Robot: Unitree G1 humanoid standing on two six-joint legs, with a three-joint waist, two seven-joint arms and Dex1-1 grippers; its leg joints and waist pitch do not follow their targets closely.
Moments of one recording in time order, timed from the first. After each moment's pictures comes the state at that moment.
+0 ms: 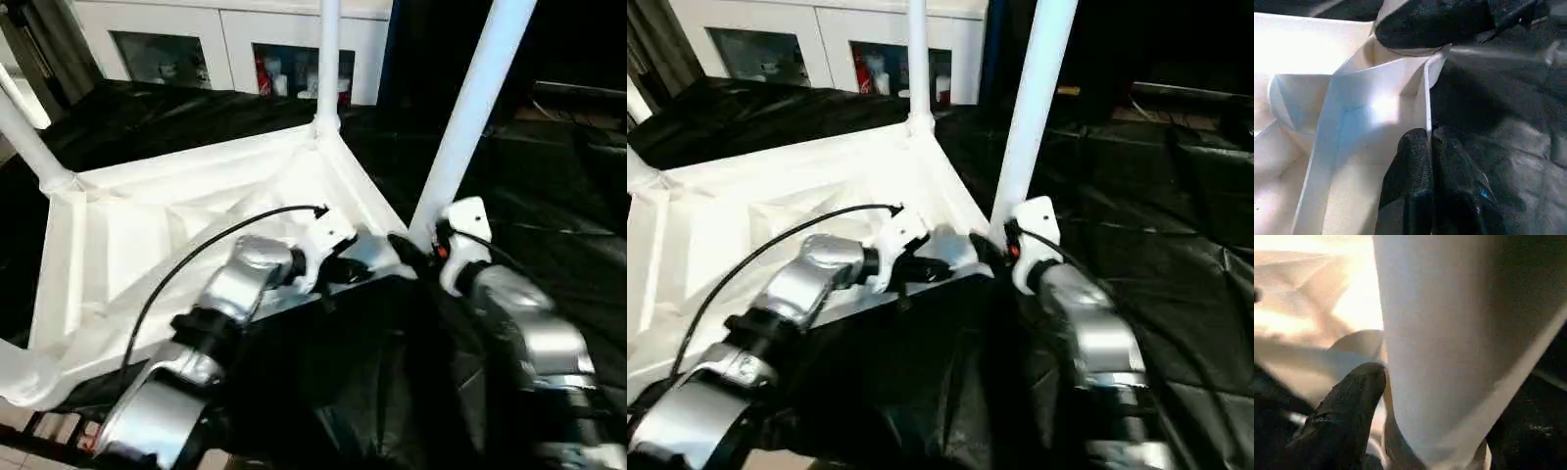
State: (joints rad) left arm -0.70 0.12 -0.26 0.62 0.06 0.26 -1.06; right arm -0.32 -0.30 -0.01 0.08 0.12 0.44 0.62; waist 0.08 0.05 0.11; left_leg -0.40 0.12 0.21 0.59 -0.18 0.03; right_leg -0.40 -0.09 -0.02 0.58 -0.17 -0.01
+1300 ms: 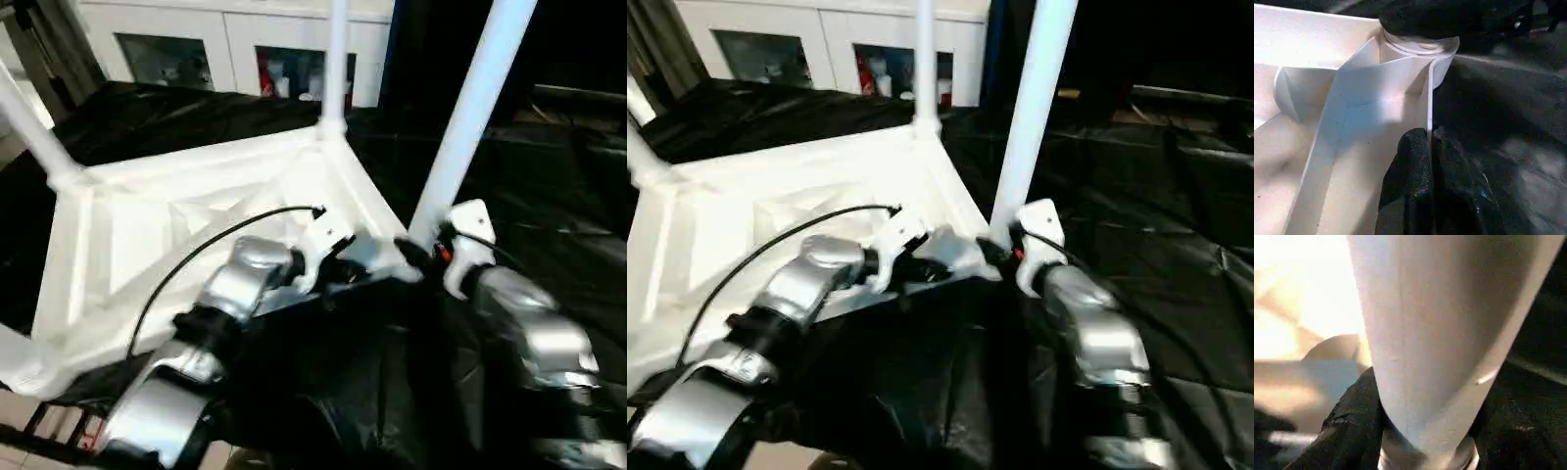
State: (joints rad) left arm -0.76 0.06 -0.23 0.70 0.06 0.30 -0.90; right arm -0.38 -0.15 -0.06 0.18 0.06 0.45 0.35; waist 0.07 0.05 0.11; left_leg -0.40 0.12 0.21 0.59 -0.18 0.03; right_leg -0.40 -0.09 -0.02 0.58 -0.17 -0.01
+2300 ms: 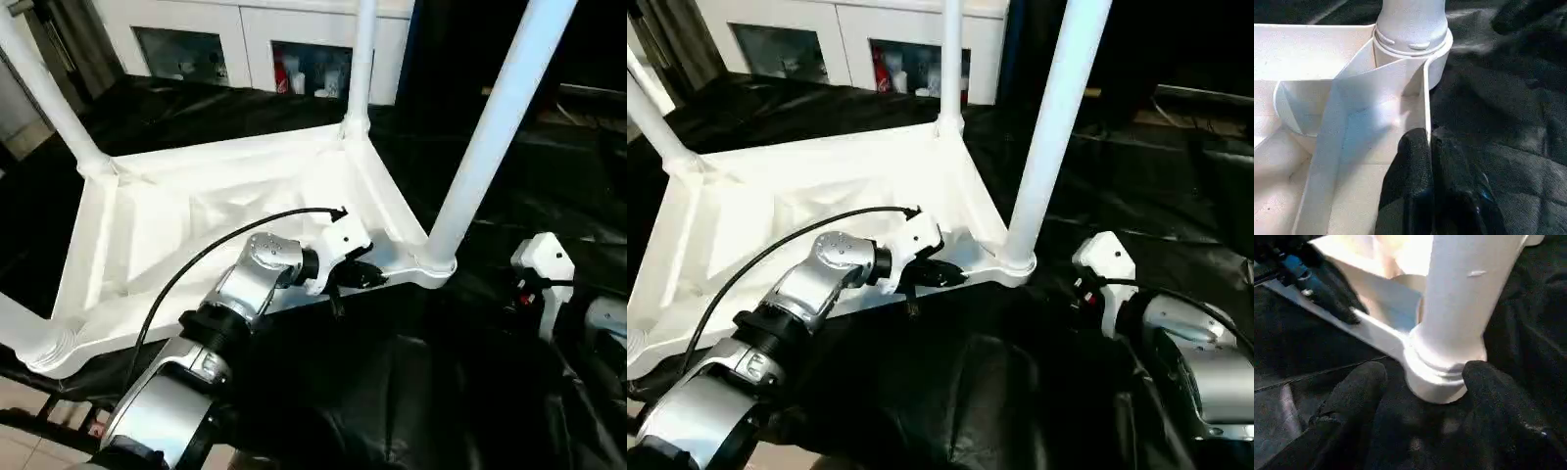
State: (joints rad) left arm -0.74 0.08 -0.31 0.68 0.07 0.16 -1.03; right arm -0.12 -0.62 -0.12 -0.04 0.25 0.39 0.93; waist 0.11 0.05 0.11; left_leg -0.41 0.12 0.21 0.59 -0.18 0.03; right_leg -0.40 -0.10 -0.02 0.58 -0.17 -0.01
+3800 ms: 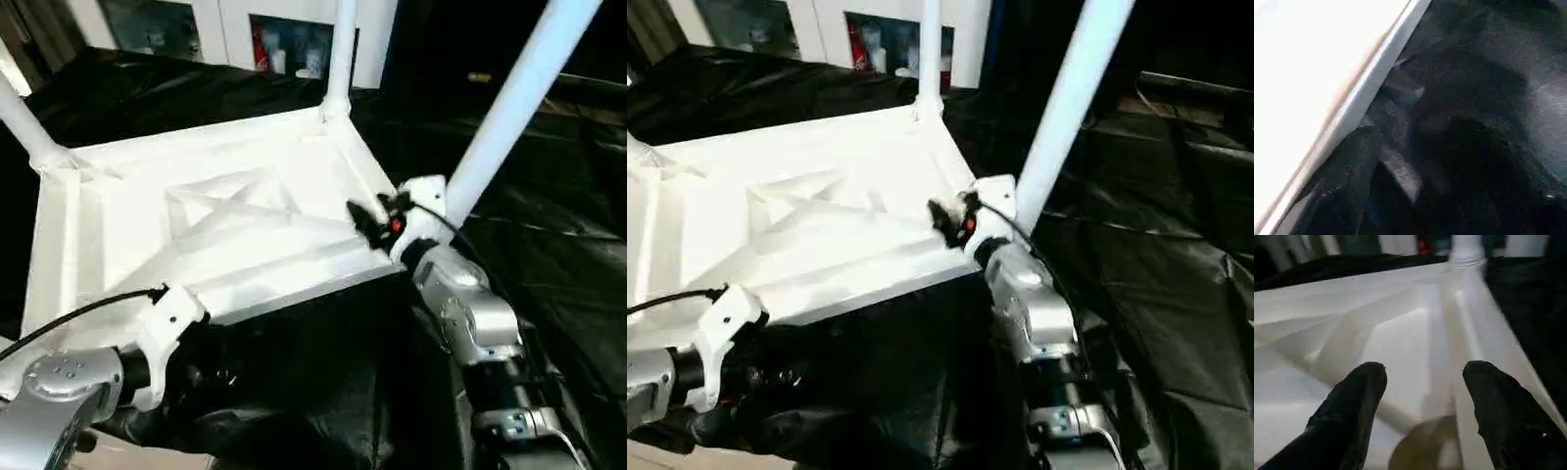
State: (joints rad) left arm 0.11 0.57 0.04 -0.53 -0.19 0.88 -0.91; right arm -0.51 -0.05 -0.04 0.30 0.19 0.30 0.26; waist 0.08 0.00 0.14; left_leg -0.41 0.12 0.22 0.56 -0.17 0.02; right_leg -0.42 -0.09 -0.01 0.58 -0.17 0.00
